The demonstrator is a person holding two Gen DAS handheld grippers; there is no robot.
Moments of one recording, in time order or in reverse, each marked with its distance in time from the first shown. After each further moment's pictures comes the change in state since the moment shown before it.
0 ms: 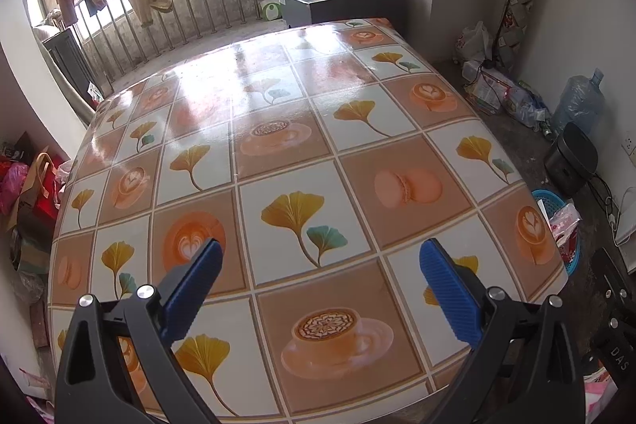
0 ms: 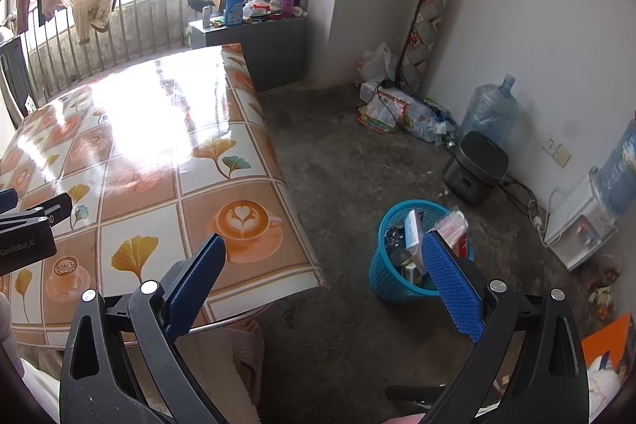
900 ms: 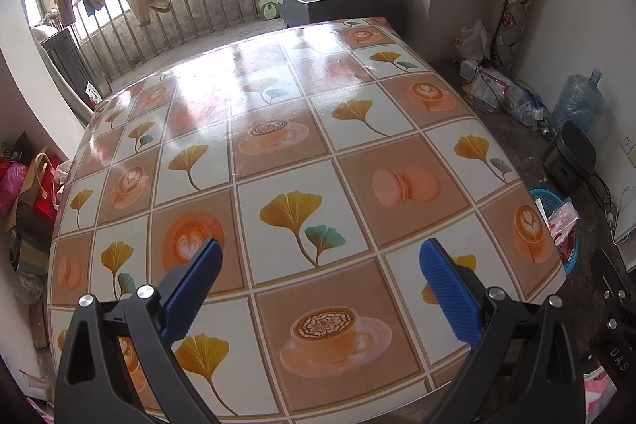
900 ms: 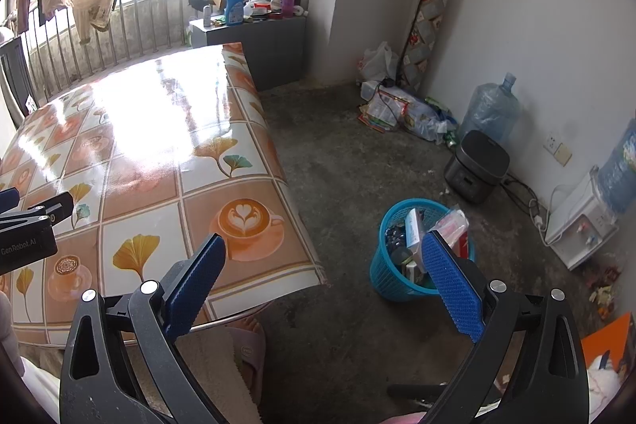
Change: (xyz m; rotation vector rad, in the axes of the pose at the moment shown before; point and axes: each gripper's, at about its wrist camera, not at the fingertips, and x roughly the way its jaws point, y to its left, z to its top) left arm -0.001 0.000 -0.001 0.001 0.003 -0.005; right arm -0.001 0.002 -0.001 0.001 0.002 -0.001
